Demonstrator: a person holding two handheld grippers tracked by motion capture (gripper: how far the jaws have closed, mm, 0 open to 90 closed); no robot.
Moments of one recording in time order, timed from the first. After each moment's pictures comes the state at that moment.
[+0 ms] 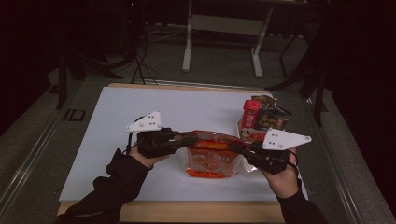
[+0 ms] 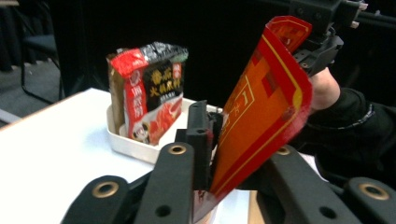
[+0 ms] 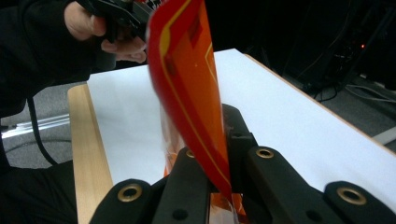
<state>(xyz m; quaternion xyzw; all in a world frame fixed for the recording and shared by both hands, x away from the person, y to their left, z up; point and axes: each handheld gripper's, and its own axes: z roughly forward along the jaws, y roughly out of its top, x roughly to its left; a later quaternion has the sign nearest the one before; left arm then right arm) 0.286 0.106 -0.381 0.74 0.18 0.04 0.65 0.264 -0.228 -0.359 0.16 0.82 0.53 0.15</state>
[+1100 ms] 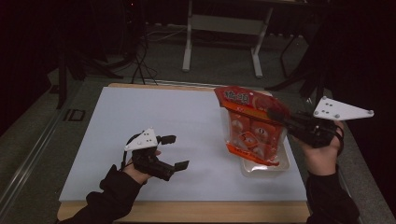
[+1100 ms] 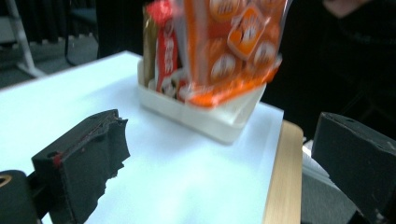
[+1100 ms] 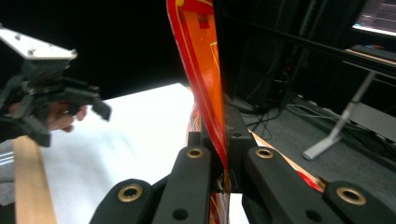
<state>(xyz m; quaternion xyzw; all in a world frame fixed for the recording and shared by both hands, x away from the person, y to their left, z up) 0.263 0.119 -0.433 0.76 0.25 0.07 0.60 0.289 -0.300 -0.289 0.21 0.77 0.56 0.23</state>
